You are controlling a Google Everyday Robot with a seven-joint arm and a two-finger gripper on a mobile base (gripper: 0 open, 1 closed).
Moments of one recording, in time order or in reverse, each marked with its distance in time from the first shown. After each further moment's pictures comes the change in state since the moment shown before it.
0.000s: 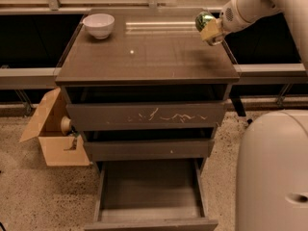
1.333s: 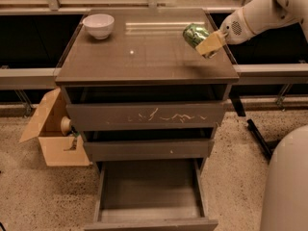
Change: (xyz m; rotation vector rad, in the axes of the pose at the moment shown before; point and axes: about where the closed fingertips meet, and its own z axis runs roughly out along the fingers) arm 0.041 0.057 -0.018 -0.256 0.006 -0.229
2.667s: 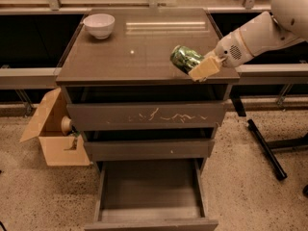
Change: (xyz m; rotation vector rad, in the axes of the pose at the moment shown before) arm 0.050 0.088 0.002 -0.165 0.042 -0.133
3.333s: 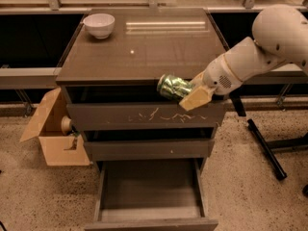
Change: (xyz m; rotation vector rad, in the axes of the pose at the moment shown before) arm 0.040 0.066 0.040 -0.093 0.099 -0.171
